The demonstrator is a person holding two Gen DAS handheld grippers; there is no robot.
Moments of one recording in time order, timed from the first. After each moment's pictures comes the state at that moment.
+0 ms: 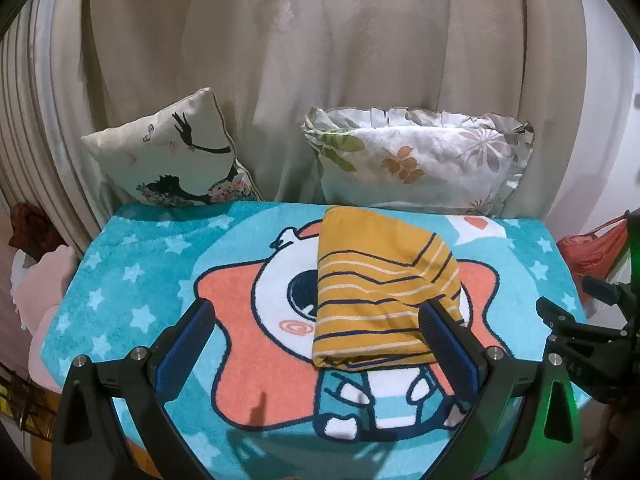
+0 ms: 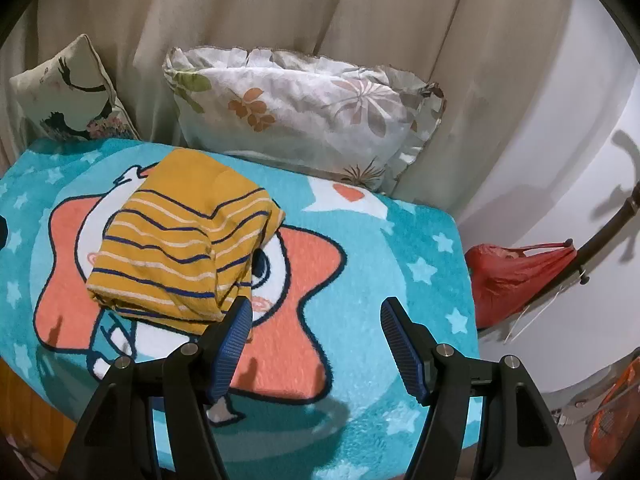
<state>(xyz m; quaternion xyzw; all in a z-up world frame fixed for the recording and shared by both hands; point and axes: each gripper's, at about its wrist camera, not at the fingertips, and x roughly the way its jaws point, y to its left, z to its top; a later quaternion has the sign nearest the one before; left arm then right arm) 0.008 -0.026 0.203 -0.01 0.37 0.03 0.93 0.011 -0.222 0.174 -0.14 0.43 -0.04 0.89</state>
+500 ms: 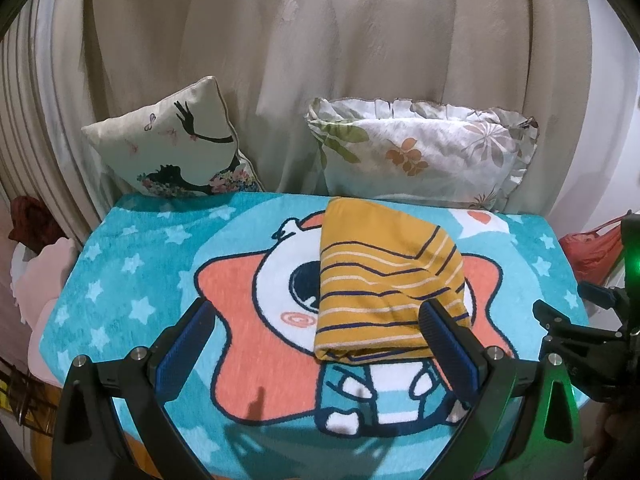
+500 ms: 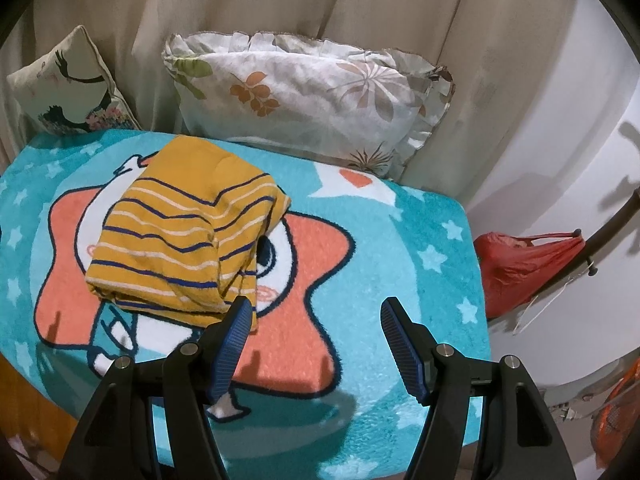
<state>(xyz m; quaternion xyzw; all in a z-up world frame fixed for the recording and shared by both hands) 0.008 -0.022 0.196 -0.02 0.38 0.04 0.92 0.016 -0.221 0.161 -0.14 0.45 -0.03 0.88</state>
